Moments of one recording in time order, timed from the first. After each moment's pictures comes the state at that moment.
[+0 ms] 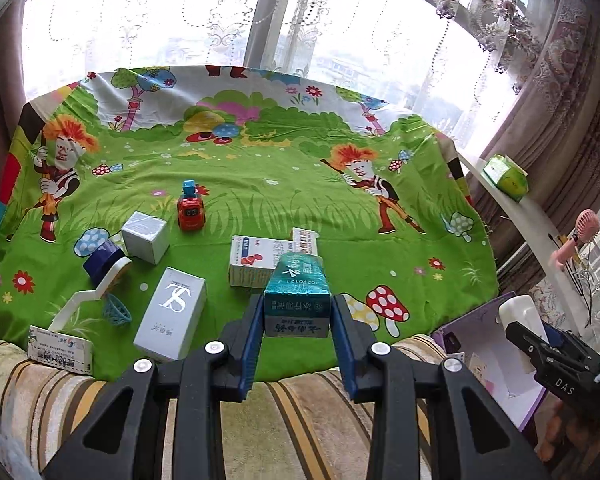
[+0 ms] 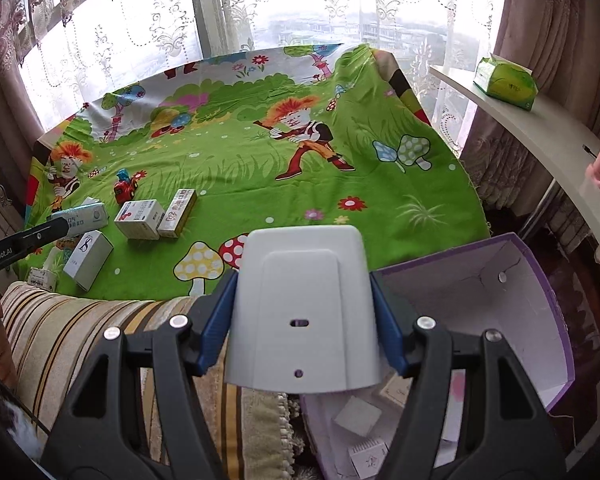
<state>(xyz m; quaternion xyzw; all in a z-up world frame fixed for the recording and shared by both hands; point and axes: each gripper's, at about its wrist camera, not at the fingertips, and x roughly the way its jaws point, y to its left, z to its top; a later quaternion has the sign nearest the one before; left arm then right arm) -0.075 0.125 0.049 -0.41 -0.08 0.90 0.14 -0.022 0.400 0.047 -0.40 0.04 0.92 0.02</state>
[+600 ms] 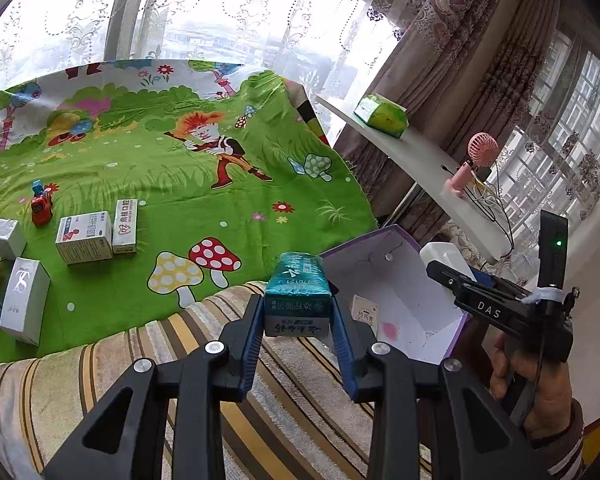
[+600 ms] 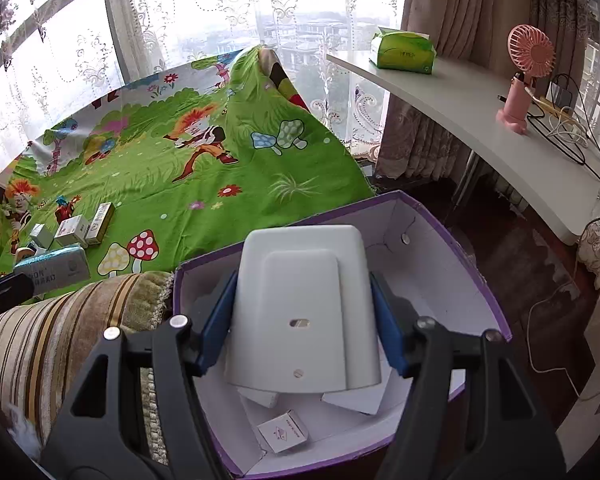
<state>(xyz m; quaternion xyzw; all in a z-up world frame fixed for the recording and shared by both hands) -0.016 0.240 0.057 -0.42 -0.05 0.85 0.32 0.029 0.499 0.047 -0.39 0.08 0.91 0.13</state>
